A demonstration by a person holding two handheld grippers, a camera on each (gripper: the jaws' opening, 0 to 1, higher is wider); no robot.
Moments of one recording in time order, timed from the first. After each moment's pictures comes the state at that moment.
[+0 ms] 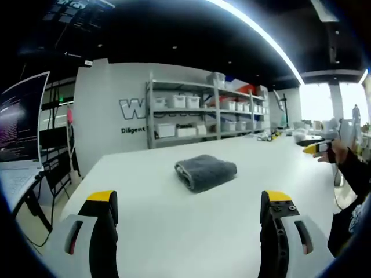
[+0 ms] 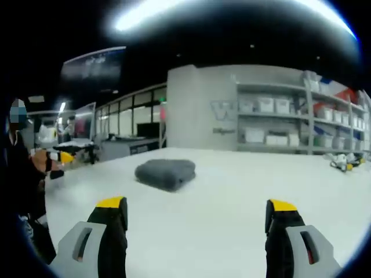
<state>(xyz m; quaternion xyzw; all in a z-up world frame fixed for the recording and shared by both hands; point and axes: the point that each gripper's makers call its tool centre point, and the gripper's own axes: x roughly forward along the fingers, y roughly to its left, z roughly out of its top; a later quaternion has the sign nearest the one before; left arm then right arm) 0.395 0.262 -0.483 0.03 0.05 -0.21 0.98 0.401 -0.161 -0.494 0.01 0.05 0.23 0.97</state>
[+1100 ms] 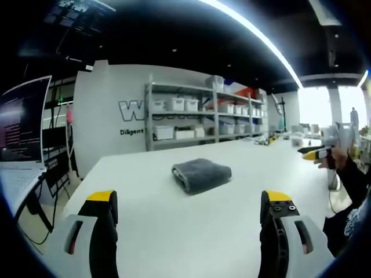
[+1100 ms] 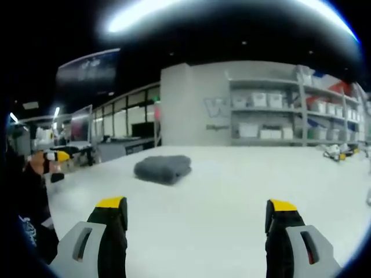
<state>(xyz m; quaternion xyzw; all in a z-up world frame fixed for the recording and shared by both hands) 0.376 0.261 -0.467 0.02 0.04 -0.22 0.98 0.376 -0.189 -0.500 0.02 0.07 0.20 0.98</state>
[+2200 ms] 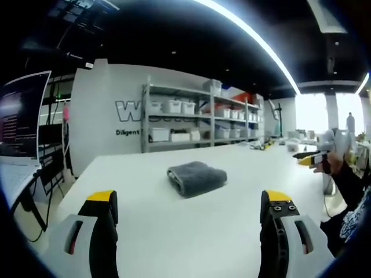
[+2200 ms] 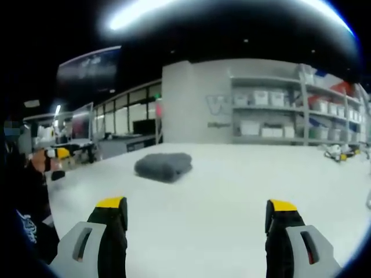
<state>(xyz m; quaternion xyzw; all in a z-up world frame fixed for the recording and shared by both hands) 0.375 0.257 -0.465 0.00 0.03 -0.23 0.97 0.376 -0.185 -0.500 0.01 0.08 0.20 0.98</state>
